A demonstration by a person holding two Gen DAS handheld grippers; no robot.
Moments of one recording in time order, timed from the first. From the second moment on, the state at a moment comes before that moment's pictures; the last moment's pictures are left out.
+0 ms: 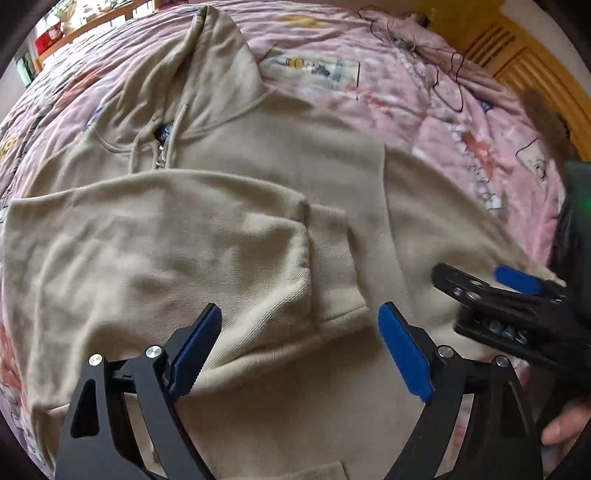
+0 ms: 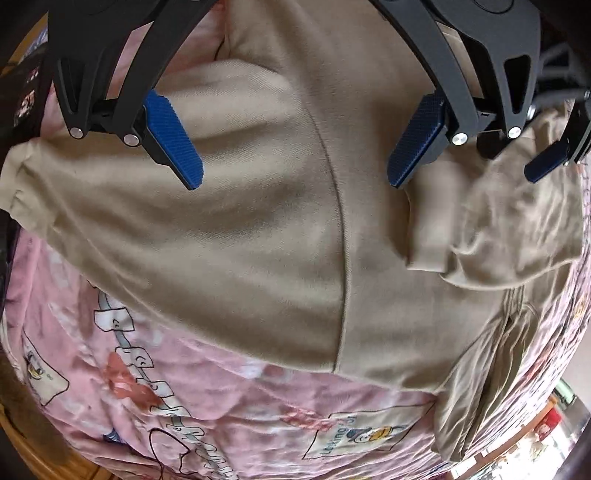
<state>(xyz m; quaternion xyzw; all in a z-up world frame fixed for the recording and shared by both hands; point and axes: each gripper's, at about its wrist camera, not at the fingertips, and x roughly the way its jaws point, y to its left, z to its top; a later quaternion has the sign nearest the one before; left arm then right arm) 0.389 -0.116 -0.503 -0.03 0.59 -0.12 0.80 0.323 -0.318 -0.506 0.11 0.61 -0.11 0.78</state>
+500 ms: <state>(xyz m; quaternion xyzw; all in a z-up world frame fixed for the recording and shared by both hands) 0.427 0.112 -0.538 -0.06 0.62 0.11 0.78 0.400 -0.252 -0.575 0.18 0.67 0.06 0.72</state>
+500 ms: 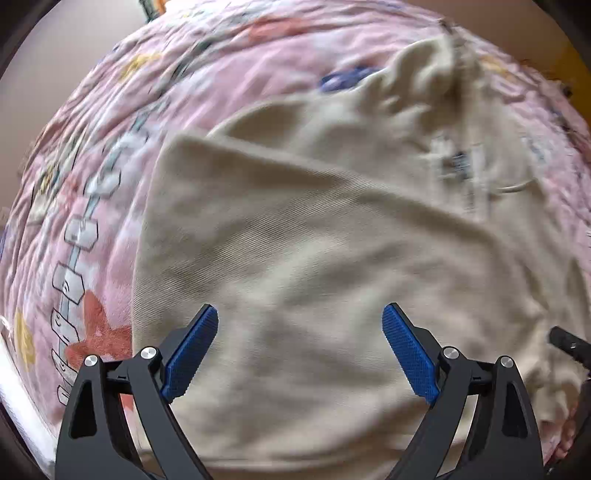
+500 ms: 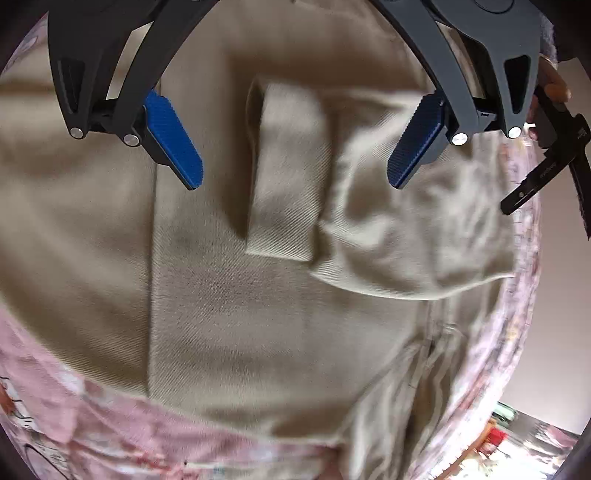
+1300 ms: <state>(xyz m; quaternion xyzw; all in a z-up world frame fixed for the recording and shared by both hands) 0.393 0.048 -0.574 0.03 0.65 0.06 0.76 0.366 -0.246 -0.551 0.07 0.64 -0.03 0.76</state>
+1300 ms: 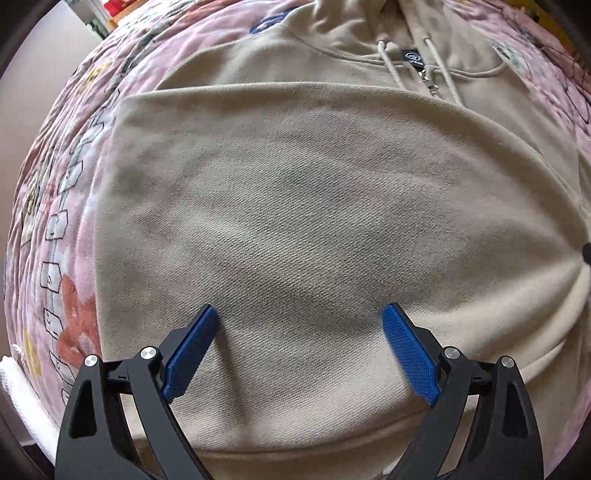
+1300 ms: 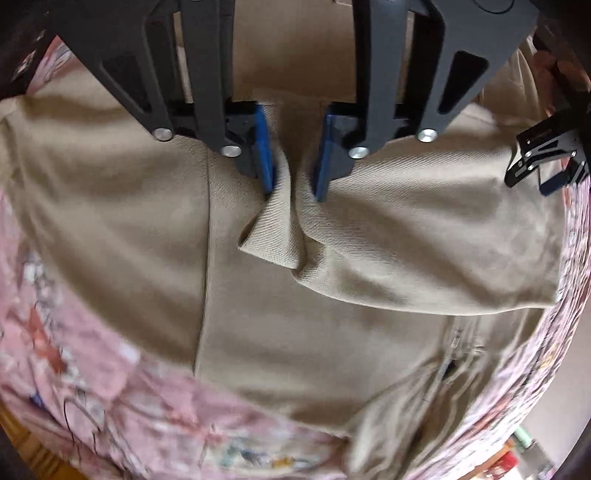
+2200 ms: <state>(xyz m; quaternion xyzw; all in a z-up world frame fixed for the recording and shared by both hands) 0.422 -0.224 -0.555 0.29 0.63 -0.10 0.71 0.055 -0.639 -0.515 0.49 0.40 -0.38 0.67</state>
